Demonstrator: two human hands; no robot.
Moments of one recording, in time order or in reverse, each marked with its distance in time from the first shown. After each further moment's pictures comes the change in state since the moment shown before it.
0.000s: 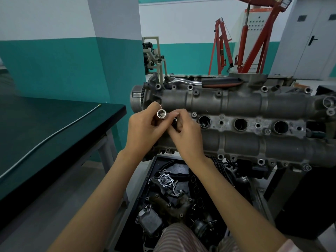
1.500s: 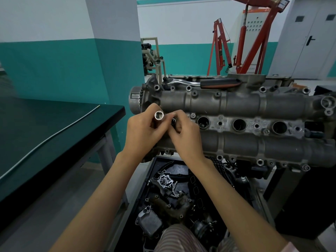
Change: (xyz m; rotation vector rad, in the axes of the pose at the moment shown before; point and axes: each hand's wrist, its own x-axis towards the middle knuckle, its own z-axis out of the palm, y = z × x) left_hand -0.001 0.001 0.000 0.016 -0.004 -0.004; right_hand 0.000 0.000 -0.002 0.025 -0.008 -0.011
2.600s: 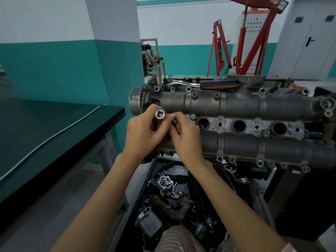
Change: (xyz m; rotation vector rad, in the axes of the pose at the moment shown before) left_hand 0.000 0.002 -0.002 -0.033 -0.017 -0.012; right_hand -0.001 0.000 0.000 0.032 0.006 -0.003
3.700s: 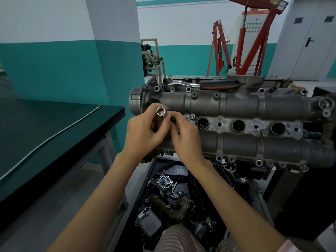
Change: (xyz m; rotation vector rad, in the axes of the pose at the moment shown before) left_hand -0.001 -0.003 0.000 0.001 -0.017 0.023; right_hand 0.000 -0.002 -0.001 0.013 -0.036 -0.022
